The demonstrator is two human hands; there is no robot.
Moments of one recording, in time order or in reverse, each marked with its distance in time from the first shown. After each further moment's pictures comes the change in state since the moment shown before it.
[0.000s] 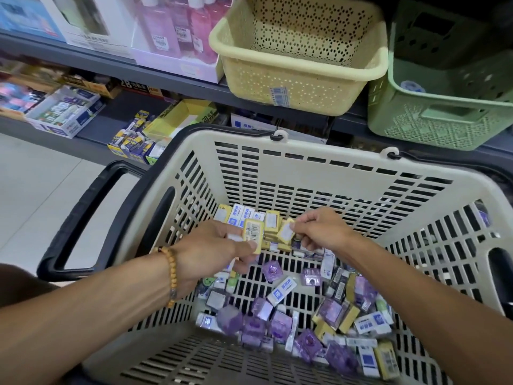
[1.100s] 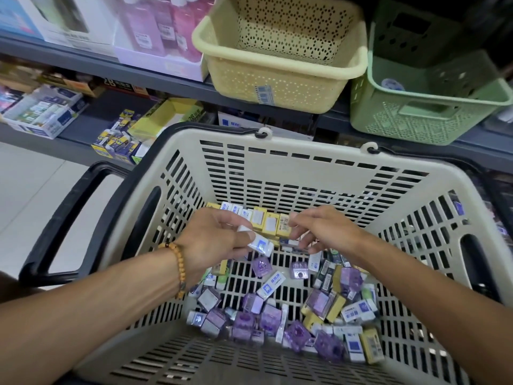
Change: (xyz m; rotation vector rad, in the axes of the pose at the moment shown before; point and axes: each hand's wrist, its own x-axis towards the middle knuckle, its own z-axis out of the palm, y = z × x) left_hand 0.011 0.007 0.014 -0.205 0.086 0.124; right_hand -0.038 -0.003 -0.020 0.009 -0.057 -0.033
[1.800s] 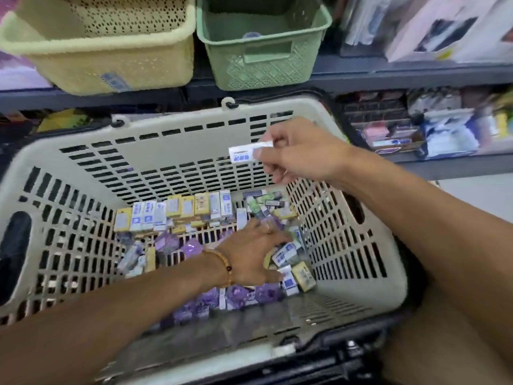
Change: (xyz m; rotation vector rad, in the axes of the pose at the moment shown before) left_hand 0.029 -0.062 0.159 1.463 -0.636 0.839; right_hand -0.099 -0.006 -0.087 -0.069 0.267 -0.248
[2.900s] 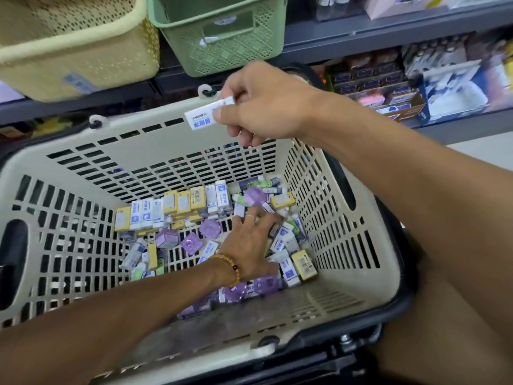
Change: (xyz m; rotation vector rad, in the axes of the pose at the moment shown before) left_hand 0.017 0.009 0.040 -0.007 0.086 -0.246; right_hand 0.003 -0.020 -0.016 -0.035 0.074 -0.165
